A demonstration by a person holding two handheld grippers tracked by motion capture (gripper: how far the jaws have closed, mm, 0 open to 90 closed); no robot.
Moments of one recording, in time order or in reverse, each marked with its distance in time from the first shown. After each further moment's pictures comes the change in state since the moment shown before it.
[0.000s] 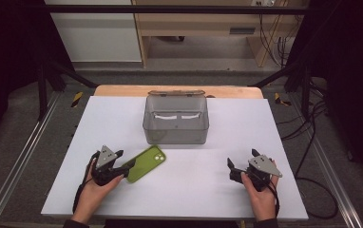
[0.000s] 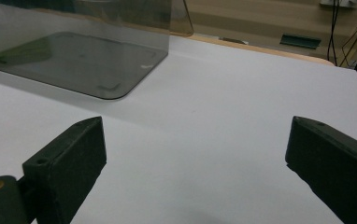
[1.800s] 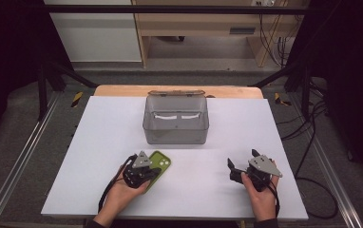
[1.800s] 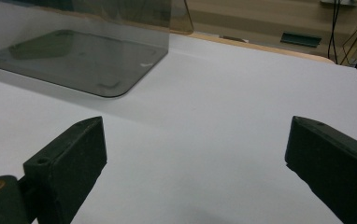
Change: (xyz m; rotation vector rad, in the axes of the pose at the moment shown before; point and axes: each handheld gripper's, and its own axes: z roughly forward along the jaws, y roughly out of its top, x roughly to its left) left arm -0.071 0.023 0.045 0.193 -0.278 0.090; right arm 0.000 0.000 -0.001 0.007 0.001 0.000
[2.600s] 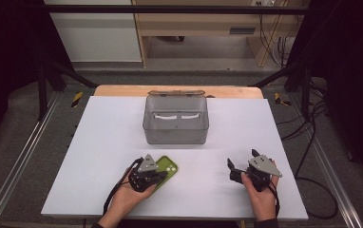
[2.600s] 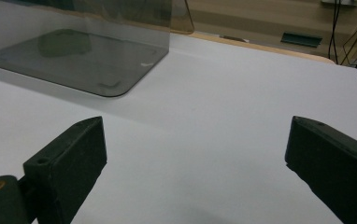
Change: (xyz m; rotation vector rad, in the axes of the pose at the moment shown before) left arm -0.019 0.004 -0.002 -0.035 -0.025 0.036; right arm 0.000 0.001 0.000 0.000 0.002 -0.002
